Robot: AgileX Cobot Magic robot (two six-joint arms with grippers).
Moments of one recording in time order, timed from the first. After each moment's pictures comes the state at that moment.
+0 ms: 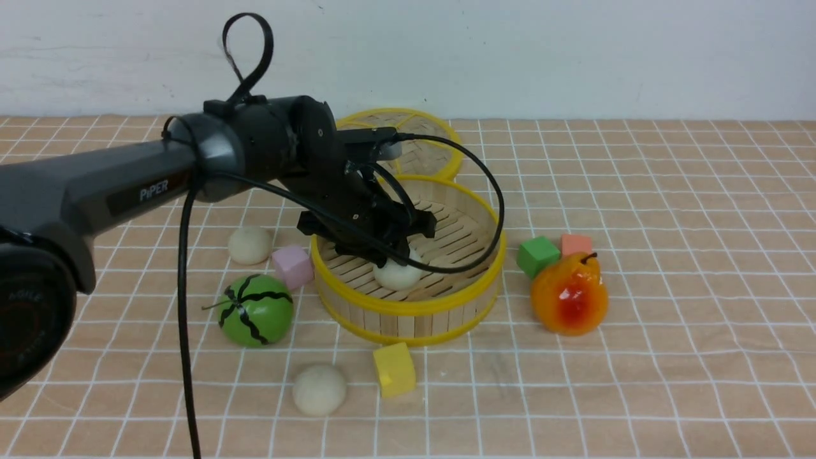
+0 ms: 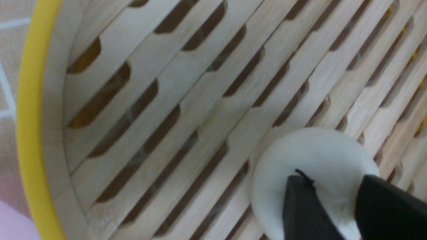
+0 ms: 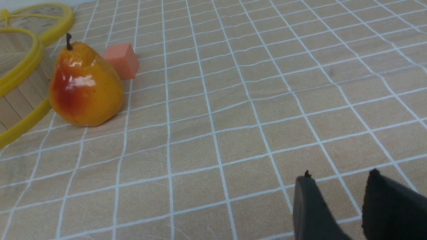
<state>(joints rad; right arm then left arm) 0.00 -0.01 0.02 -0.22 0.40 0.41 -0.42 2.12 -1.71 -0.30 0.70 0.00</state>
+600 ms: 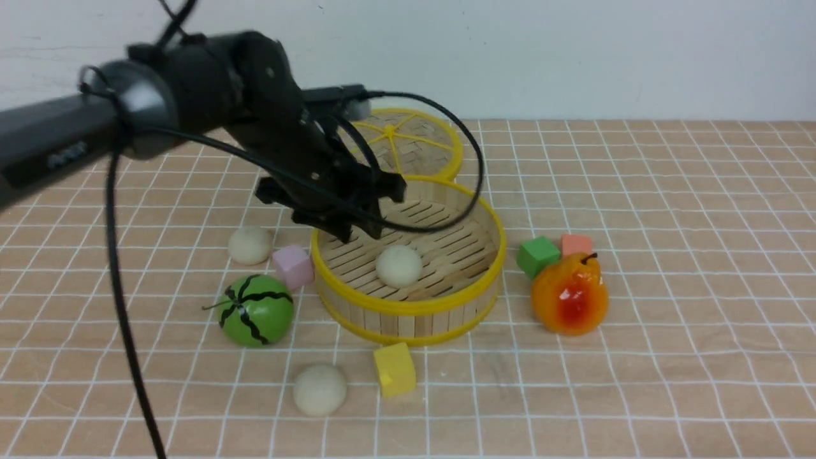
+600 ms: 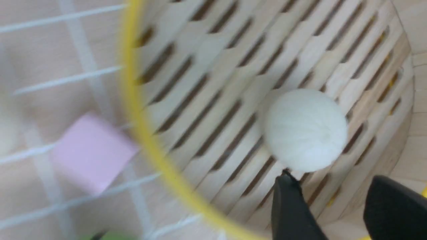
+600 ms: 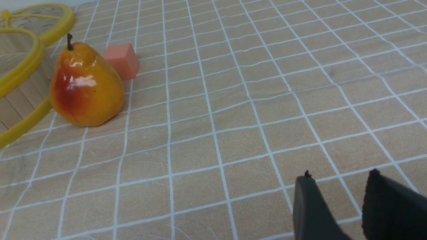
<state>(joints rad) 0.00 -0.01 0.02 -0.22 0.40 0.41 -0.33 1.96 -1.71 -0.27 0.88 -0.03</state>
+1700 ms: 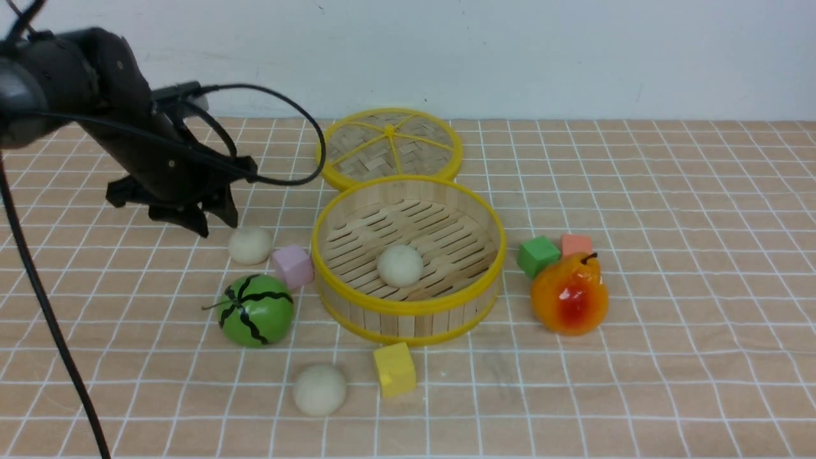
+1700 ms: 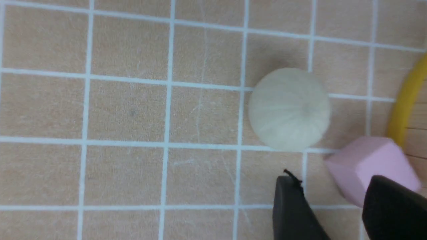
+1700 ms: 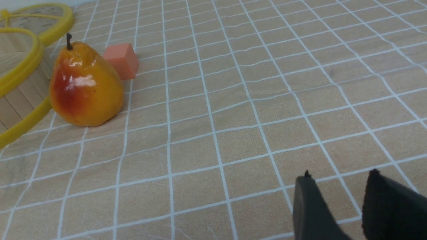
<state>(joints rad) 0.00 -0.01 0.02 -0.22 0.40 0.41 -0.06 2.05 -1.71 -0.19 0.87 -0.08</state>
